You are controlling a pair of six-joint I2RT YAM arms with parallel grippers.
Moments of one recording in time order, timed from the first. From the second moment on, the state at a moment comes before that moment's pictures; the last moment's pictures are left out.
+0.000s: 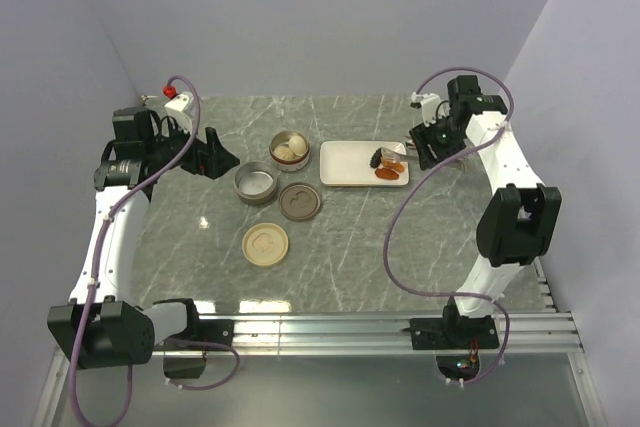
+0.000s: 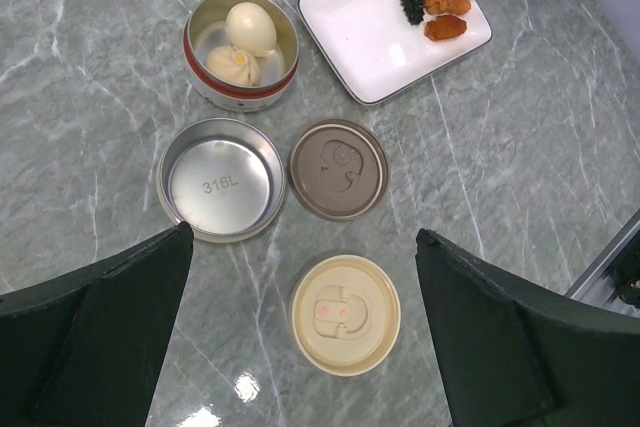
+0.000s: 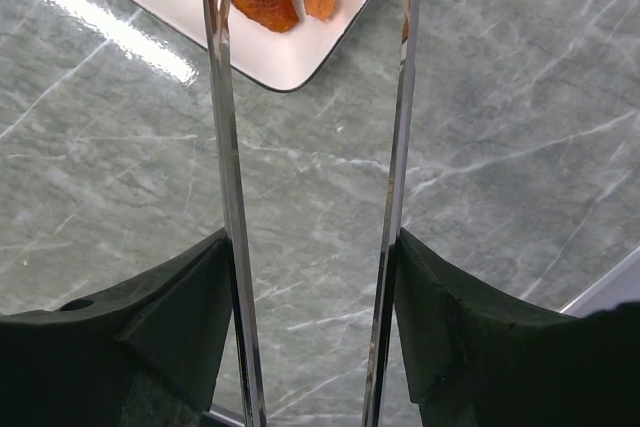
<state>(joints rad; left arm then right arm) 0.08 1.17 1.19 -0.58 0.75 0.09 0.02 1.75 1.65 -1.07 -0.24 -0.51</state>
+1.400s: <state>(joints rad) 0.09 1.18 1.18 -0.58 0.75 0.06 0.13 1.79 1.82 -1.13 -0.34 -0.47</state>
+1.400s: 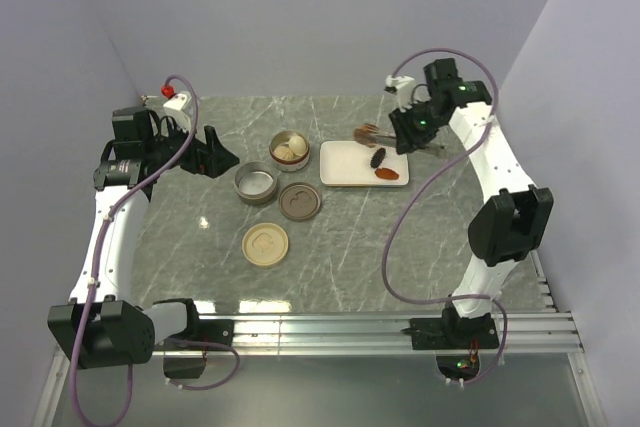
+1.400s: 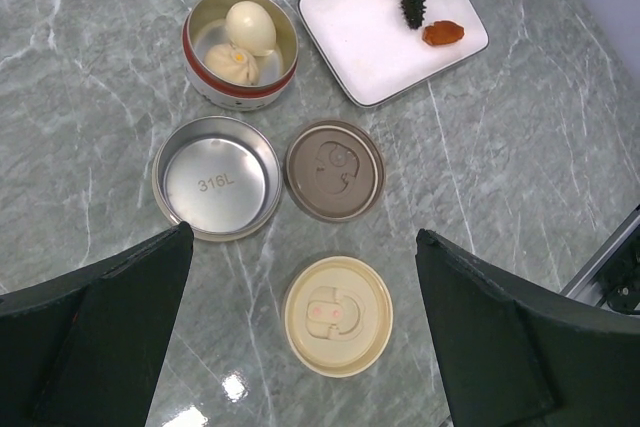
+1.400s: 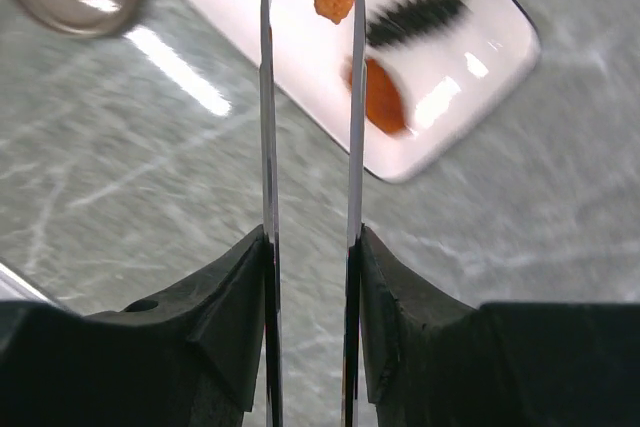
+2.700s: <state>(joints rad) 0.26 1.20 1.15 -0.48 0.85 -0.13 0.81 2.11 2.02 -0.89 -0.11 -0.31</state>
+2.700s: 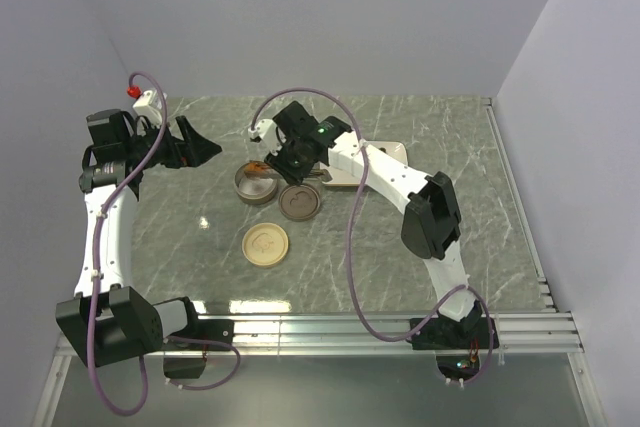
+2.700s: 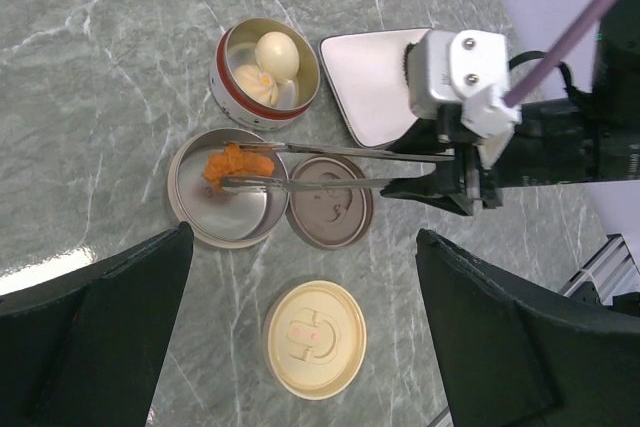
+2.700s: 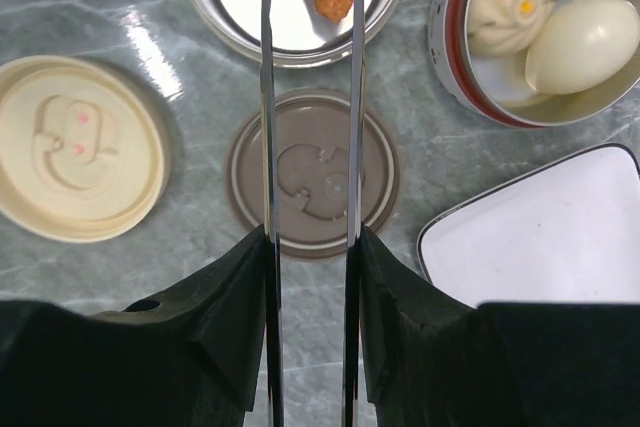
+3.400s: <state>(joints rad) 0.27 1.21 1.14 -0.49 0.85 -0.11 0.81 2.17 2.03 -0.84 -0.06 -0.29</state>
